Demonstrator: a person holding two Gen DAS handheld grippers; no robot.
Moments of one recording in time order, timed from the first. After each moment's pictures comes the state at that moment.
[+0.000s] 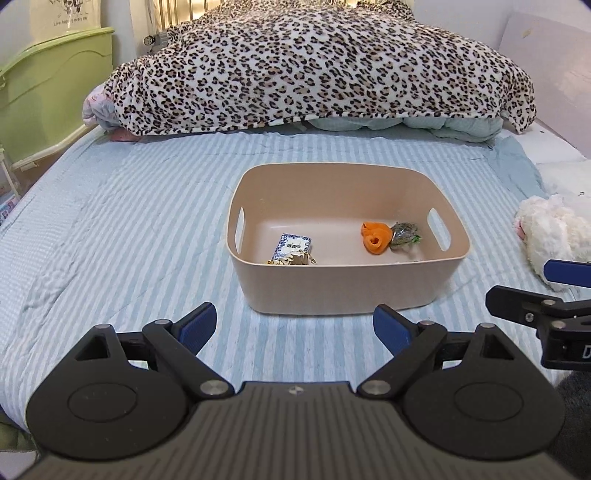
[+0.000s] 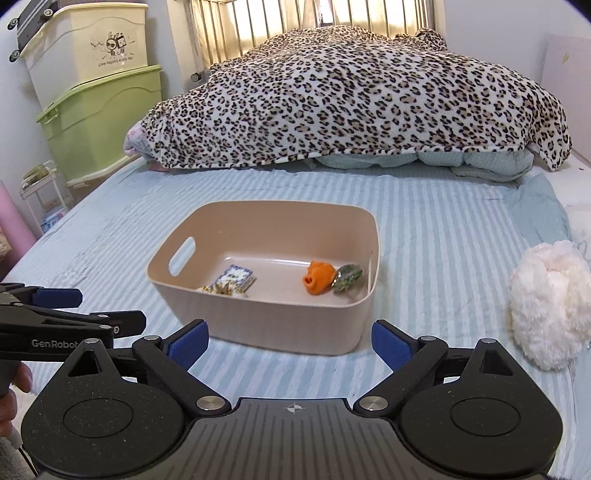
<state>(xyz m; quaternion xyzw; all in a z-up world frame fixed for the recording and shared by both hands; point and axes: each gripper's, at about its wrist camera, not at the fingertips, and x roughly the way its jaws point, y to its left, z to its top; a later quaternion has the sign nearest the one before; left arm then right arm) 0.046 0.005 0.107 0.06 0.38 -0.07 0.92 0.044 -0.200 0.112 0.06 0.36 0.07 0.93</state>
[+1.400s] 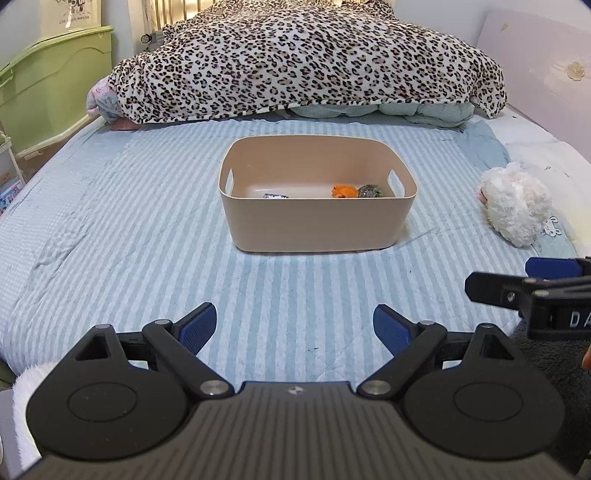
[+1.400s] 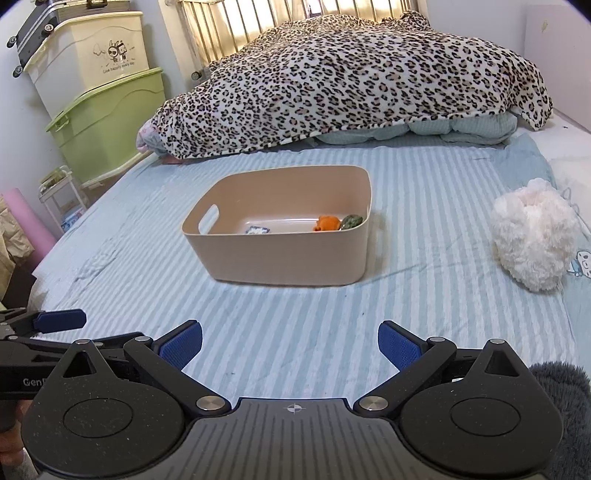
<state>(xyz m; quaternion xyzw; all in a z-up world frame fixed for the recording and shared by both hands) -0.062 0.003 0.113 0.06 0.39 -0.08 0.92 -0.054 -0.208 0.114 0.10 0.37 0.08 0.92</state>
